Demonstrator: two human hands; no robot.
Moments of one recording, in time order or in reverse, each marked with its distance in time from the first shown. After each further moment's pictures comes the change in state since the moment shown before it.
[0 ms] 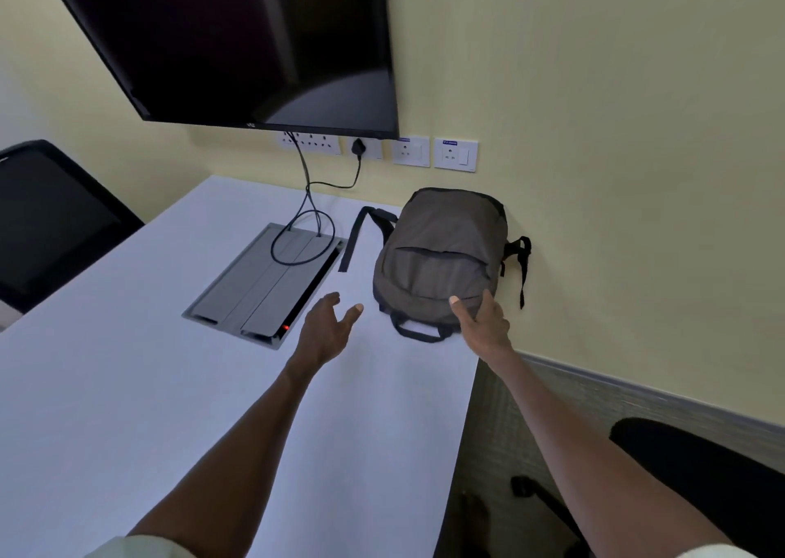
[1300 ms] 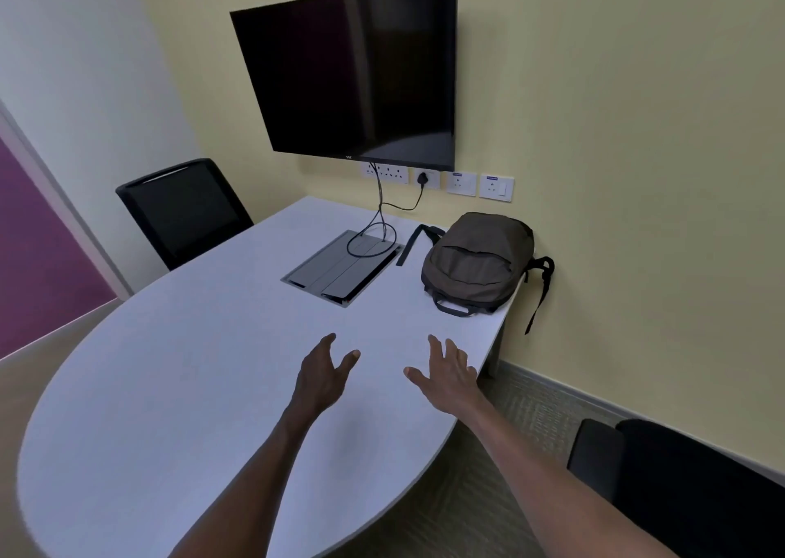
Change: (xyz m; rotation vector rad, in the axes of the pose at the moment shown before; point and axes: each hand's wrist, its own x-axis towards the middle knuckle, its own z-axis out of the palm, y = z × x) left_hand -0.319 -0.058 -0.055 0.028 0.215 -0.054; right_hand -0.300 0.019 0.032 -0.527 -0.239 -0.426
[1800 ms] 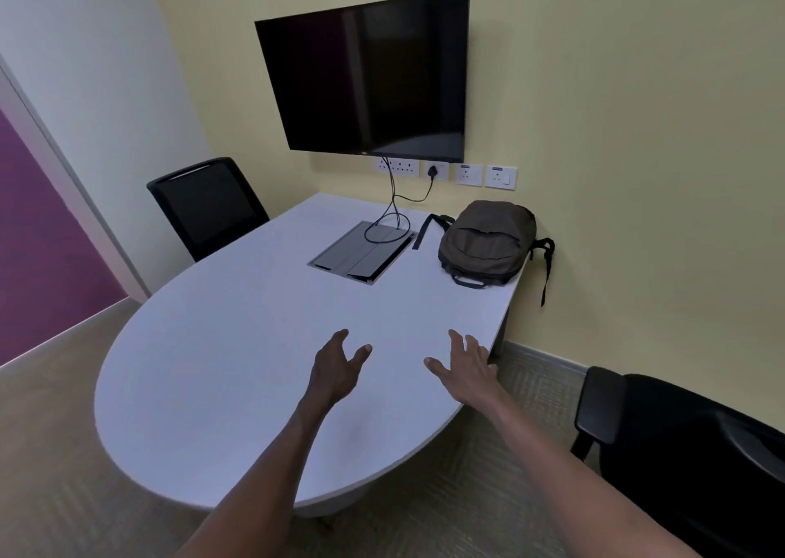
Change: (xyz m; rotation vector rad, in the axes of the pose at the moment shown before) left_hand -0.104 -0.065 -0.076 -0.070 -0.062 0.015; right_hand -0.129 -0.068 0.046 0.080 0.039 0.097
